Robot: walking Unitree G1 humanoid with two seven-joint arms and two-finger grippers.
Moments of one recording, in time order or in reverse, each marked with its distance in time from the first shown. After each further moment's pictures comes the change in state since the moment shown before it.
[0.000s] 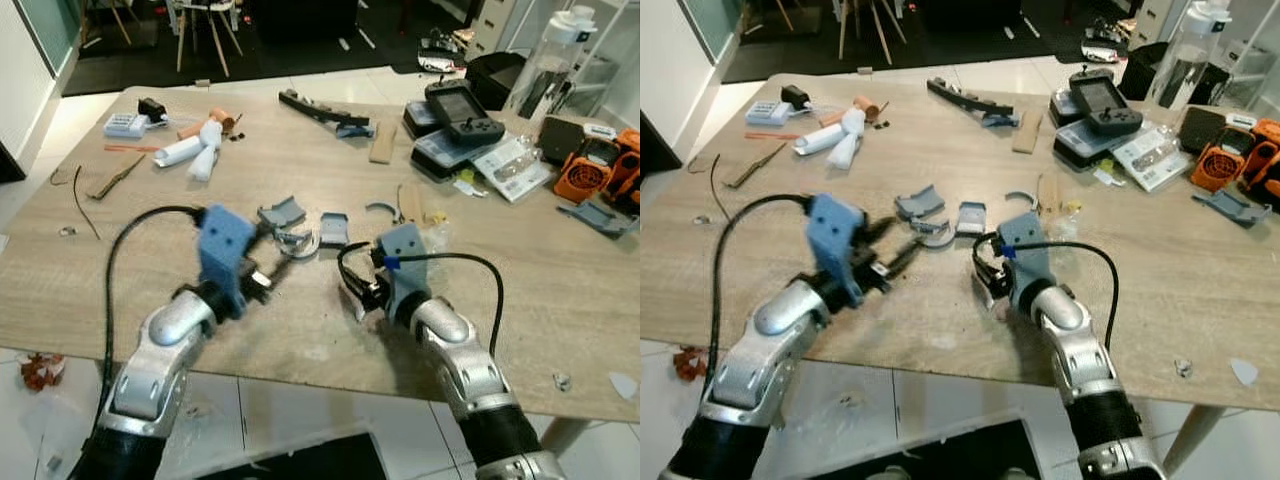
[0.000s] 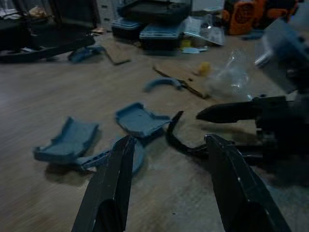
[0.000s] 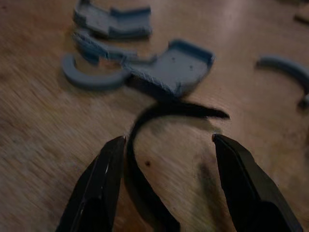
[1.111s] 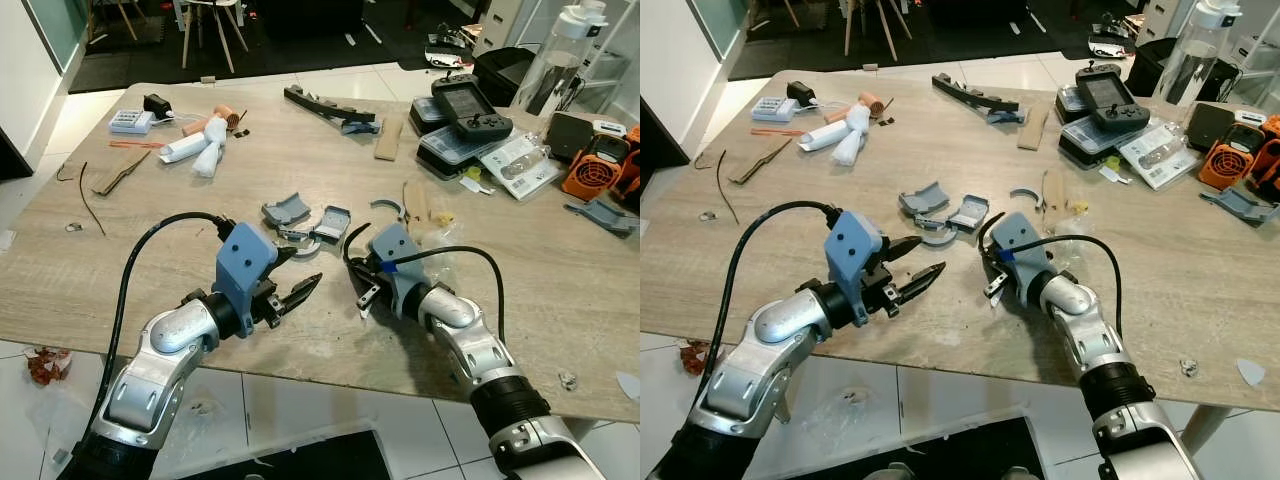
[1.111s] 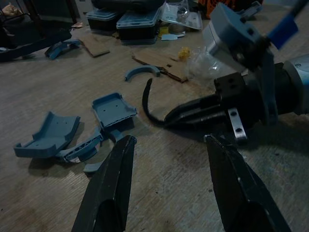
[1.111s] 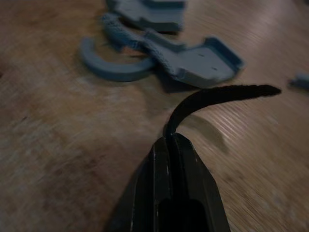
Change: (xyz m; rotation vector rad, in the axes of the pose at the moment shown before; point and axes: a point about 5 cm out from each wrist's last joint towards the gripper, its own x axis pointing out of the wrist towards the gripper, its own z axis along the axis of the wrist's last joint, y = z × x) left arm -0.004 -0.008 -0.002 0.043 0.032 -0.096; right arm 0.003 -0.018 -0.026 0.021 0.298 0.095
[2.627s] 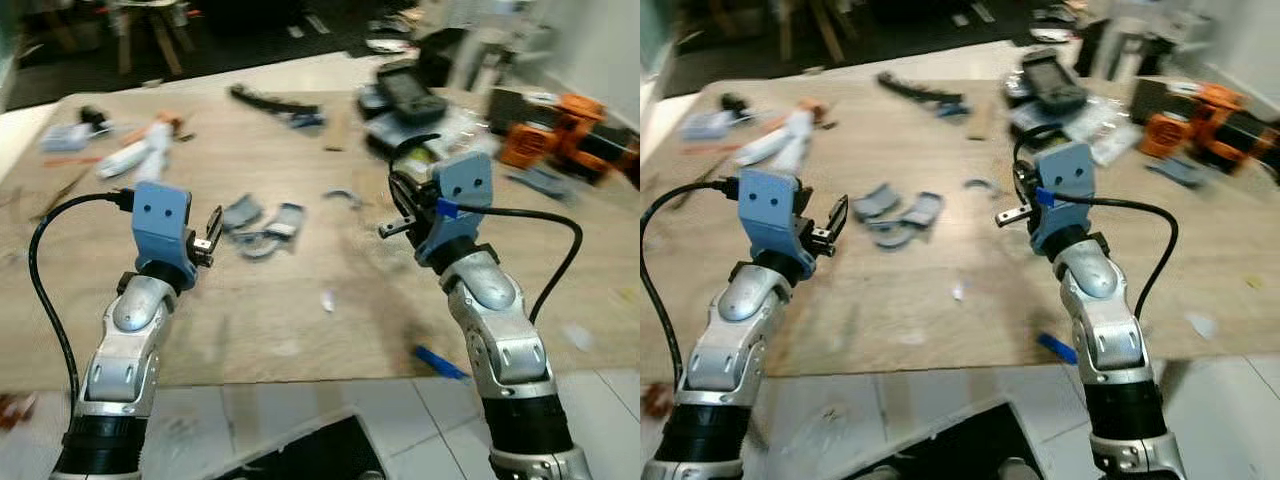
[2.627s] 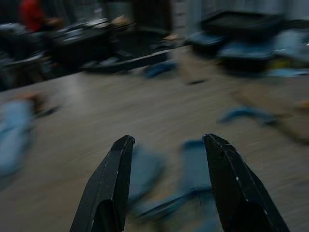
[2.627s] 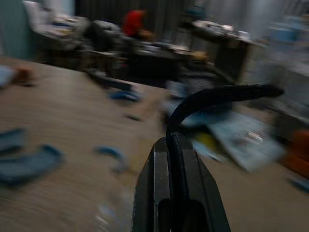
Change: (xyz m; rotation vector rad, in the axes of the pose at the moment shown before) left arm -0.025 0.070 0.002 -0.020 -0.035 0.709; right arm -0.067 0.006 0.109 -0.077 -0.696 -0.311
